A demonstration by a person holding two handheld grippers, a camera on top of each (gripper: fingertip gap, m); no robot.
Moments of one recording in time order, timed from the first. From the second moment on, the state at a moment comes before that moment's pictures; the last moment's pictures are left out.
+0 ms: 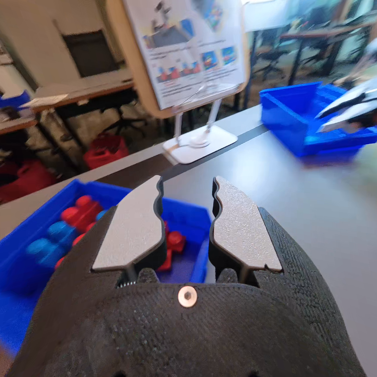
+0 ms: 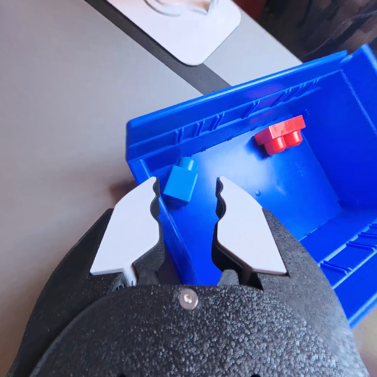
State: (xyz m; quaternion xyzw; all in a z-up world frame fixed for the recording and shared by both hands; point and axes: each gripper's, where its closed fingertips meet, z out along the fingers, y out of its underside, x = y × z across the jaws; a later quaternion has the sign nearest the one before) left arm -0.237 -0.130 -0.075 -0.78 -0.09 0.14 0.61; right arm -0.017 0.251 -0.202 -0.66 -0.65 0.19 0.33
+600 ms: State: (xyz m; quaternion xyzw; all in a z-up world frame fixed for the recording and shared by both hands) left arm -0.321 -0.170 -0.183 -0.94 -0.04 0.23 0.24; right arm 0.018 0.095 -0.161 -0.47 -0.71 0.35 0.39
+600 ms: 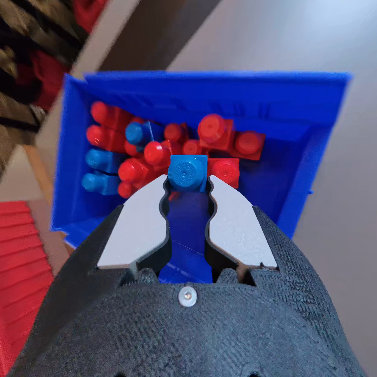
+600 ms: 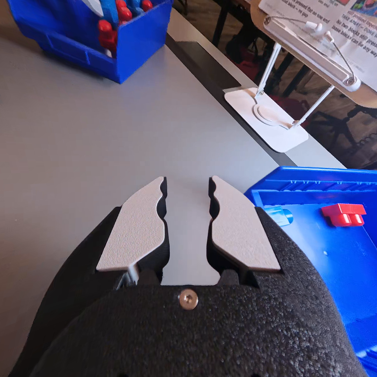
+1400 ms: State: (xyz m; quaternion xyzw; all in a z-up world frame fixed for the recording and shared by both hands) left arm 0.016 -0.078 -0.115 -0.65 0.31 -0.05 0.70; right arm 0.037 -0.071 -0.105 -0.36 -0.52 0.77 -0.13
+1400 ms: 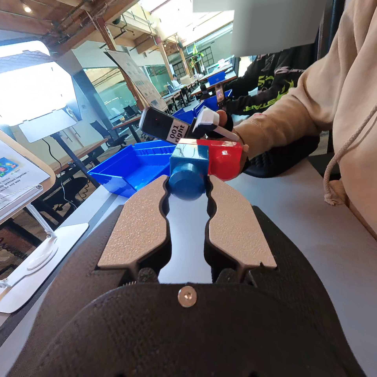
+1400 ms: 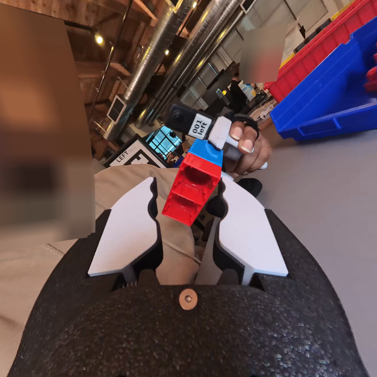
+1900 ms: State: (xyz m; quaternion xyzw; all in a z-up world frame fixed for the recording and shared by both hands) left arm -0.052 -0.072 -0.134 -0.73 0.17 -0.06 0.66; right arm 0.003 0.160 -0.119 -0.58 -0.56 0.48 0.34
